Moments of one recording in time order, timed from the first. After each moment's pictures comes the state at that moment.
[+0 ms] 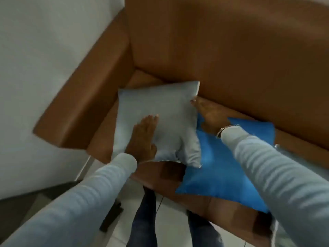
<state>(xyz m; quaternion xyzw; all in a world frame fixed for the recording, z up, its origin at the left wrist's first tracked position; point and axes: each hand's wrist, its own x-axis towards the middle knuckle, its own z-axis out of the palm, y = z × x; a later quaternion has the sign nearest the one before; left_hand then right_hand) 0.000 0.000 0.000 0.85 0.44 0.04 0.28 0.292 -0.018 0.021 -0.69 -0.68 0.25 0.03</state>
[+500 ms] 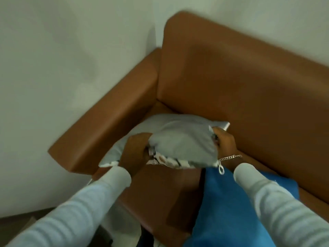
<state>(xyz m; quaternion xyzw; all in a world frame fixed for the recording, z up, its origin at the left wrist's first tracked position) -0.019 0.091 0.053 0.82 0.47 0.25 0.20 0.260 0.049 0.051 -0.70 -0.62 0.19 0.29</state>
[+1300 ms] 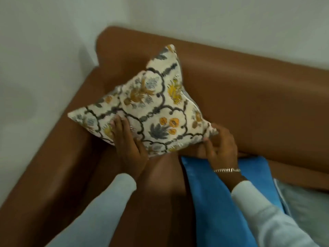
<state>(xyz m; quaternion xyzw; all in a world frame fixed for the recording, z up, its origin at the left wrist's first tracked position) 0.093 0.175 0.013 0.77 0.47 0.37 0.21 0.287 0.027 0.061 -0.83 -0.38 0.04 0.41</state>
